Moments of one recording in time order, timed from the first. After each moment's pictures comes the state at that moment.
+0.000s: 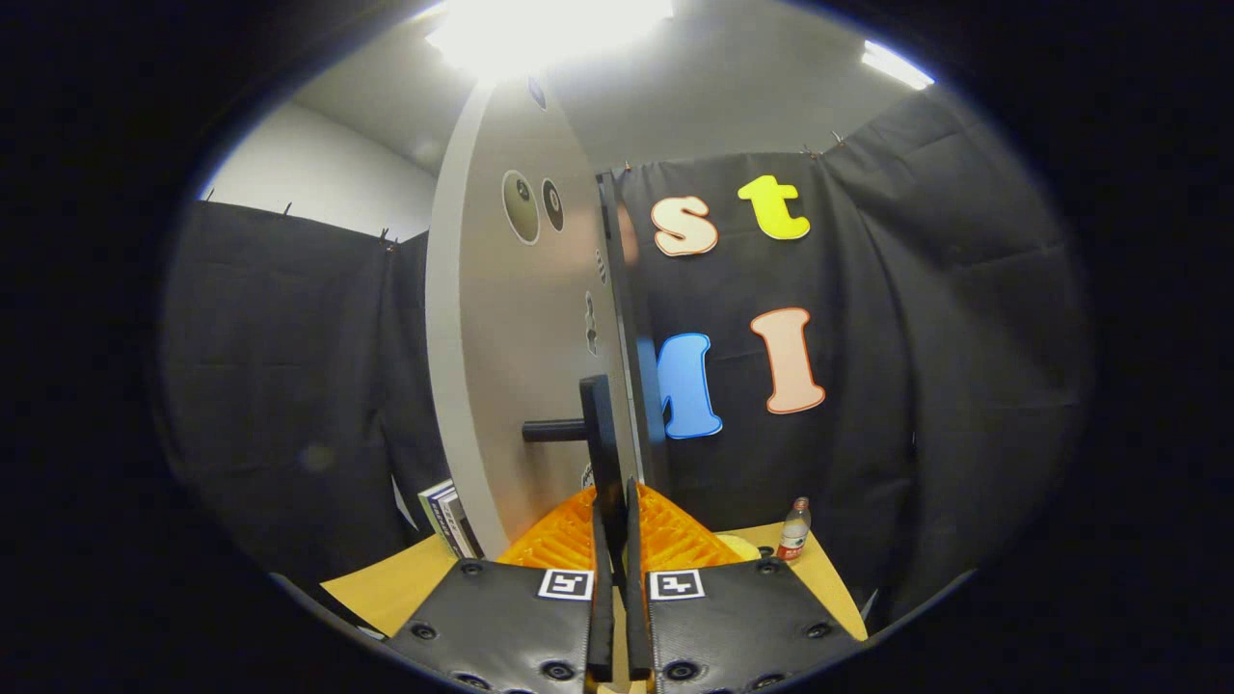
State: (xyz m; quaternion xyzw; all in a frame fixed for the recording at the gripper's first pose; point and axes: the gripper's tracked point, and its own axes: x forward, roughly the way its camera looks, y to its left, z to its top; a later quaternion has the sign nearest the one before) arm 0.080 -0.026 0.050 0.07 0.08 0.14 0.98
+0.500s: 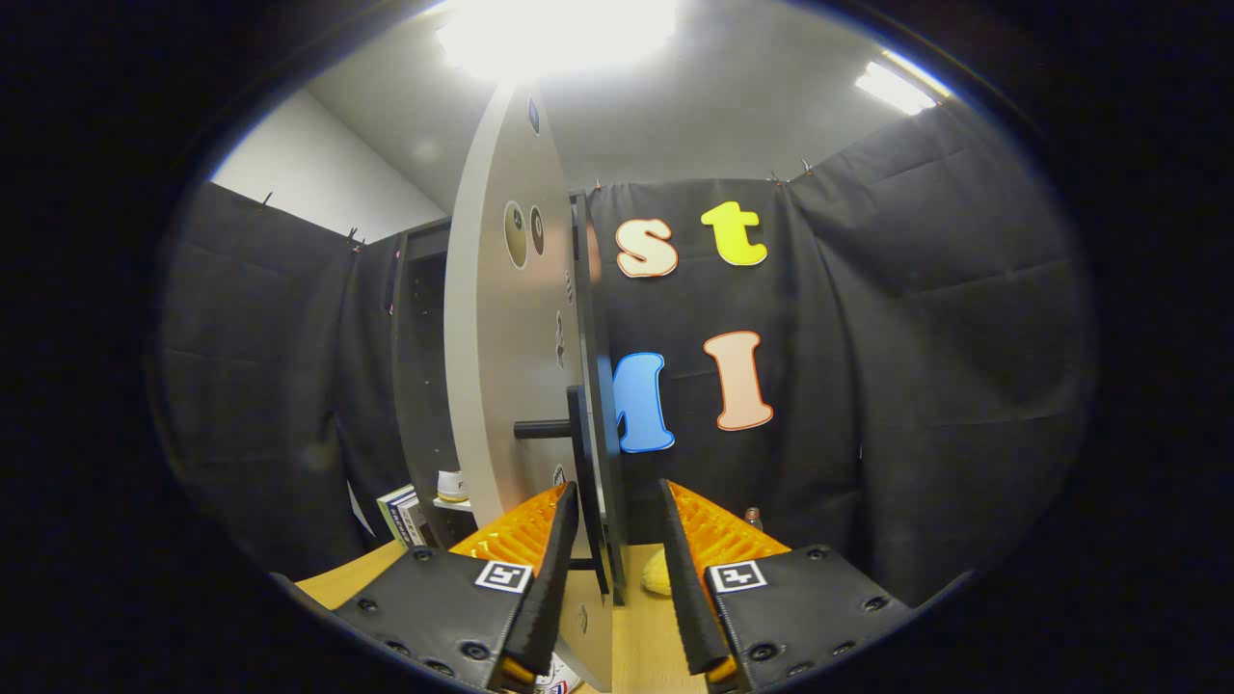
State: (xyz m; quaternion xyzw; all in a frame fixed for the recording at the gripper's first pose) arm 0.049 -0.052 0.066 0.05 0.05 0.06 1.00
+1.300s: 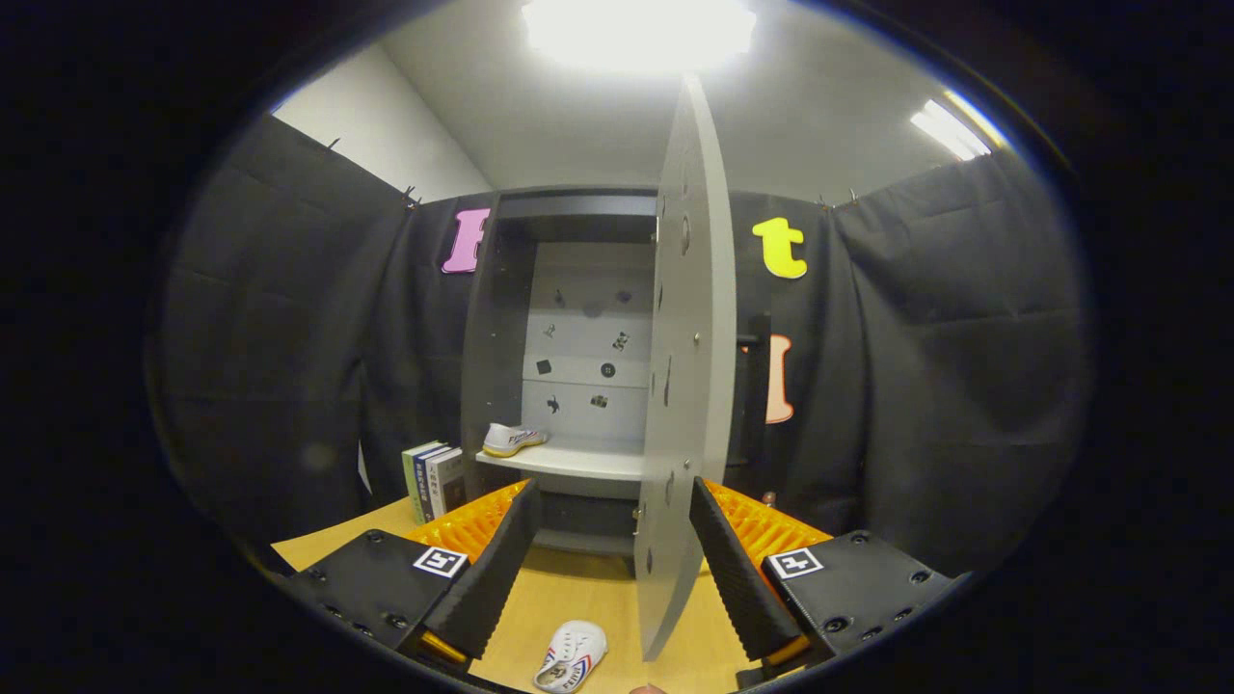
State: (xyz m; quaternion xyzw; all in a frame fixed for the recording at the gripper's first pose) arm -0.029 0.058 0.003 -0.01 0.08 0.09 0.99
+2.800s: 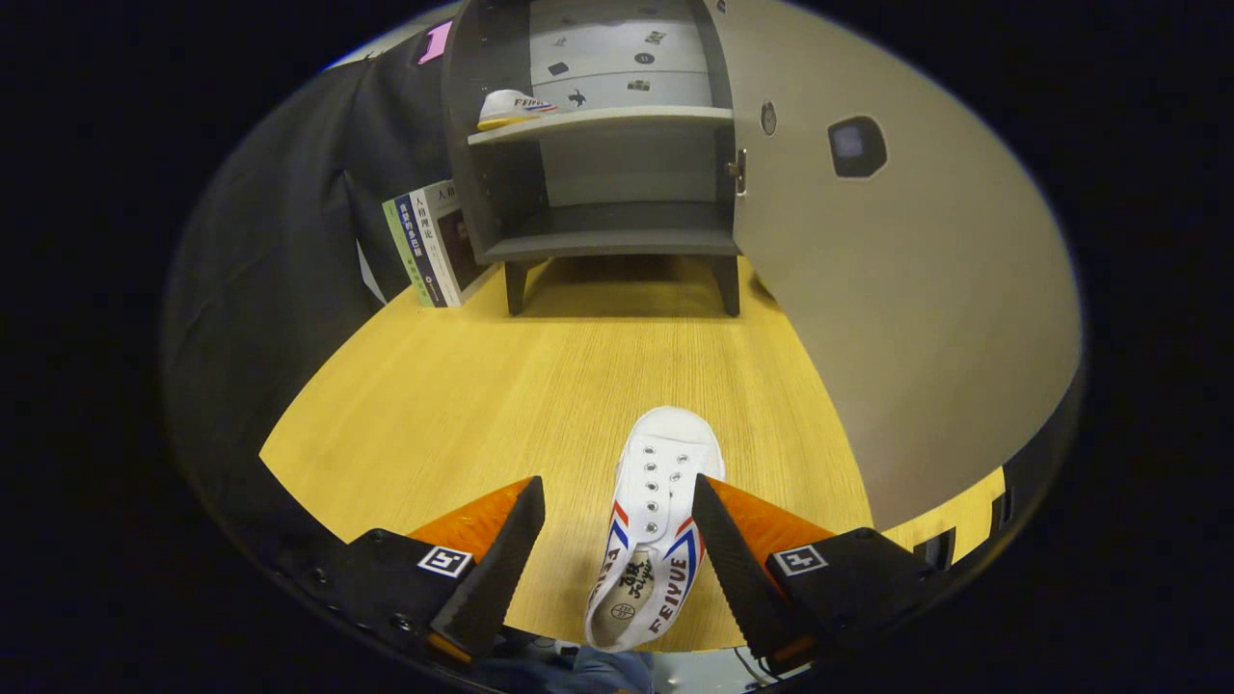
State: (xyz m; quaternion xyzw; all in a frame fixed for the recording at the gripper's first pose) arm -0.034 0.125 -0.344 0.00 0.46 0.13 0.88
